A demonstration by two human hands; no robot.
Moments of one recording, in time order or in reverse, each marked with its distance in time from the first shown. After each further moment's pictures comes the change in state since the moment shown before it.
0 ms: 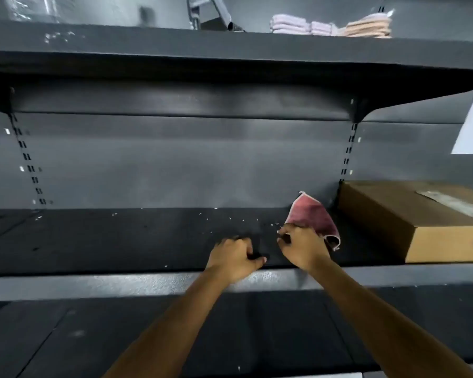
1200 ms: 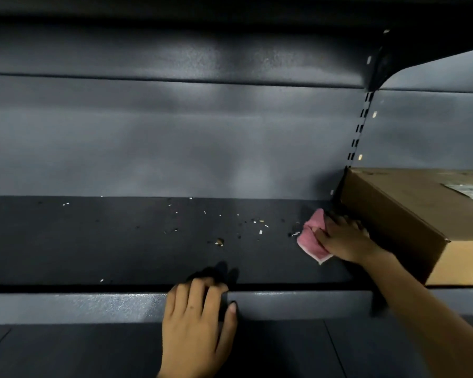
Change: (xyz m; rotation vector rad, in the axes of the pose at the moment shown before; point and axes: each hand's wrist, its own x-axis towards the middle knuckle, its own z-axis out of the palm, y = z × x) left_hand -0.039 0.008 0.079 0.149 0.710 0.162; right_hand 0.090 0.143 -0.003 -0.190 -0.323 0.135
